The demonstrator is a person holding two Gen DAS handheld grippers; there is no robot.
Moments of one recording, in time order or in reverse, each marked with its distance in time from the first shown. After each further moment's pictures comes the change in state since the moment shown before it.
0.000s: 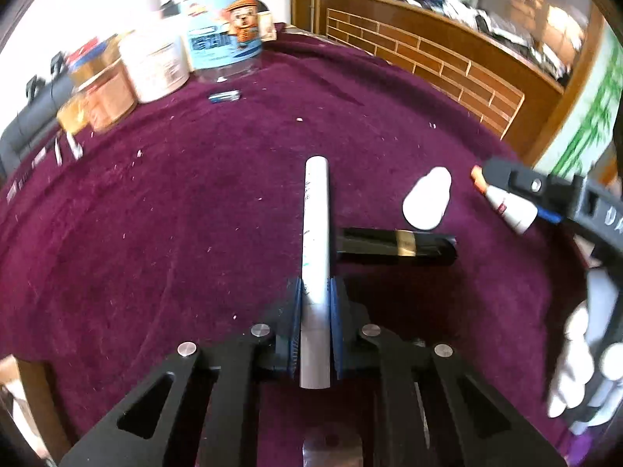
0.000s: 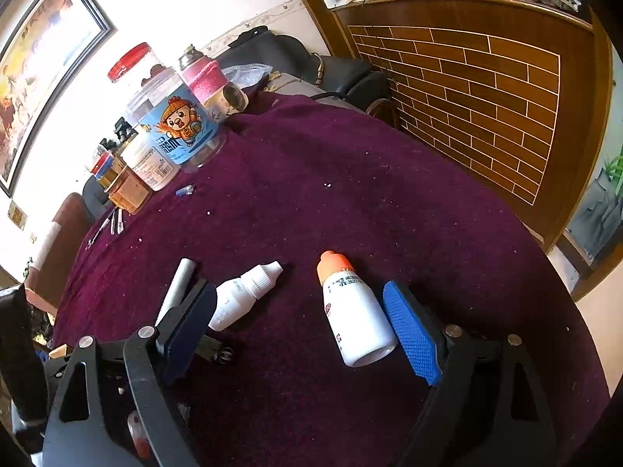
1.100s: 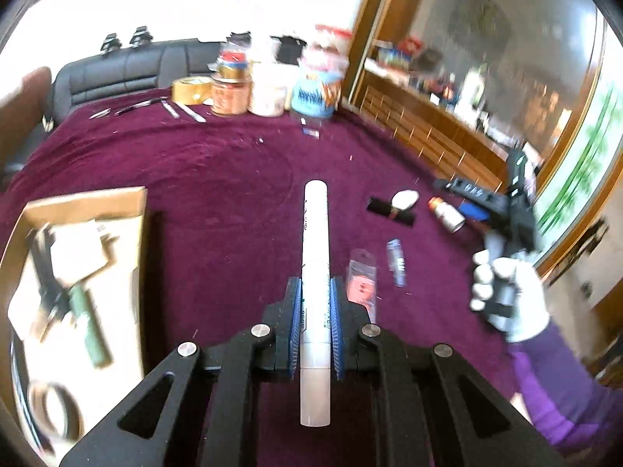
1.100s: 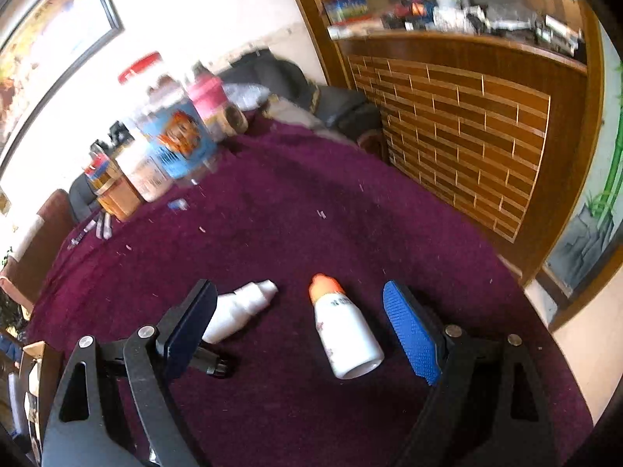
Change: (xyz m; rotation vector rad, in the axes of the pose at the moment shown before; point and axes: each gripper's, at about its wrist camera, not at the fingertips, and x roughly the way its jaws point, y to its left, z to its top) left arm -0.175 0.064 -0.148 -0.277 -0.274 -0.082; right arm -0.022 0.017 -0.002 -0.094 -0.126 -0.068
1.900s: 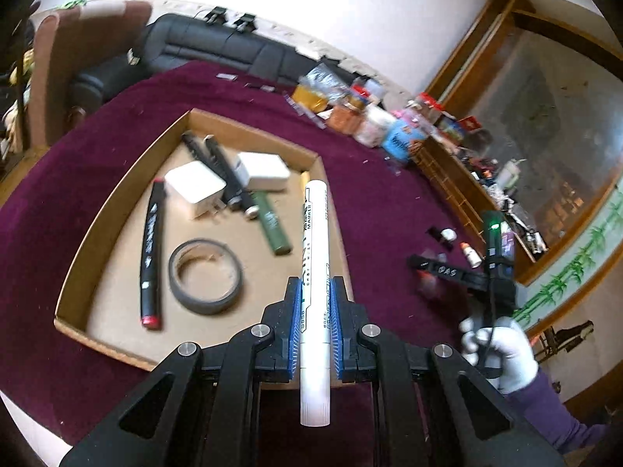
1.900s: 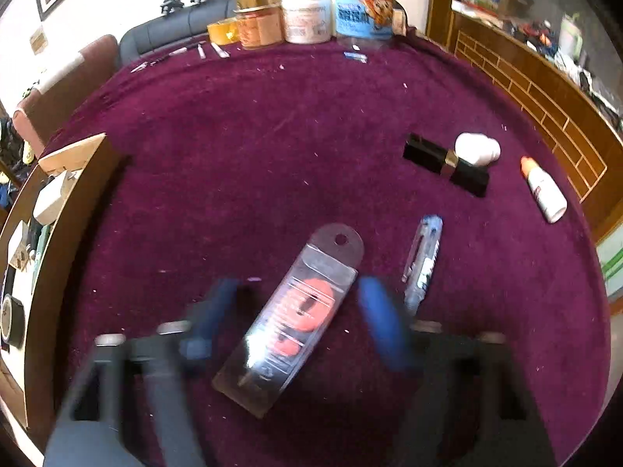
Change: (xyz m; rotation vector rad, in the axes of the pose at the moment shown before) left arm -0.094 0.139 -0.088 -0.330 -0.106 0.044; right arm -0.015 0.175 -0.127 -0.422 0.312 -0.012
